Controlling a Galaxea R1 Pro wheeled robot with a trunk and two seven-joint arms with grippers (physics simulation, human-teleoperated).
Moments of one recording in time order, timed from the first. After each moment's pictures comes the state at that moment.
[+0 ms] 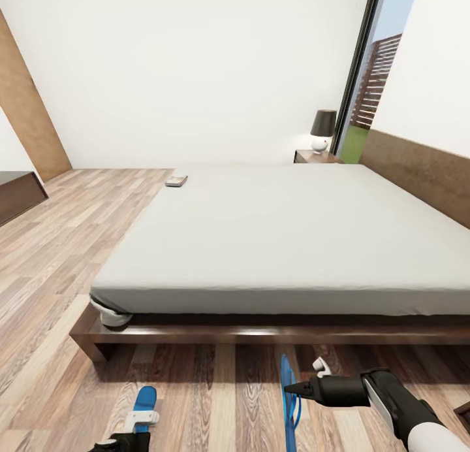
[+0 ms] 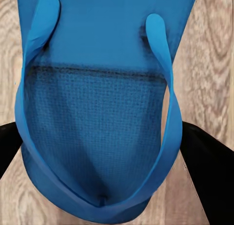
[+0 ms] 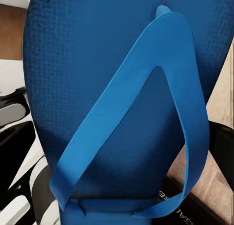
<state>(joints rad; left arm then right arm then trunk) -0.52 0.09 -0.65 -0.07 0.66 0.00 -0.03 -0.55 -0.21 0.01 -0.52 -0.03 0.68 1.25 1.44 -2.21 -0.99</state>
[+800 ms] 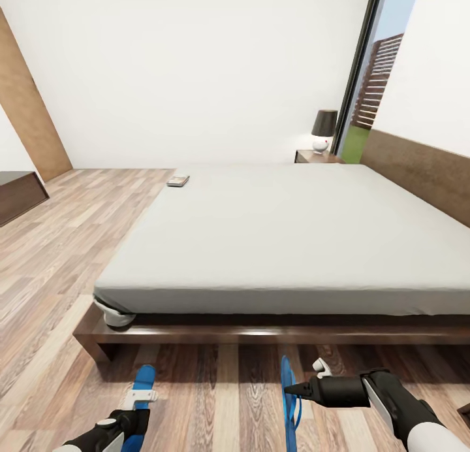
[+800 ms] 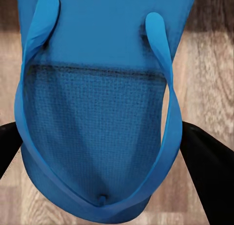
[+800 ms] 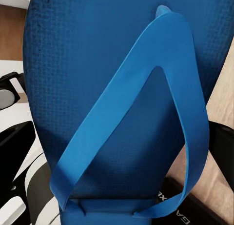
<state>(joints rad) -0.58 0.11 -0.65 -0.07 0.66 -0.04 -0.03 -0.55 -0.21 0.02 -0.51 -0.03 0.68 1.23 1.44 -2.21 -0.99</state>
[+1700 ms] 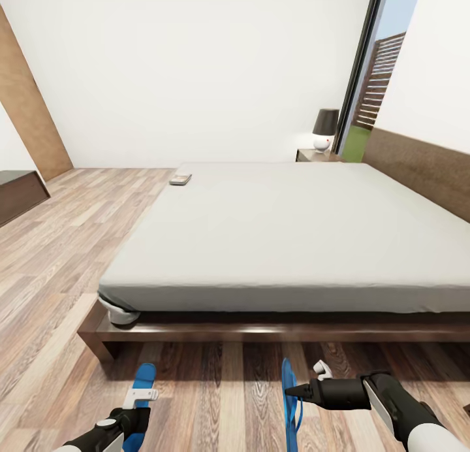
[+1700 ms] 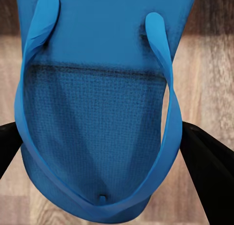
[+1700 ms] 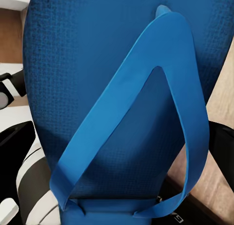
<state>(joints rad) -0.57 0.11 -0.65 -0.07 0.66 -0.08 -0.03 -0.55 -0.21 0.01 -0.50 -0.04 0.68 1.21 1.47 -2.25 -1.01</state>
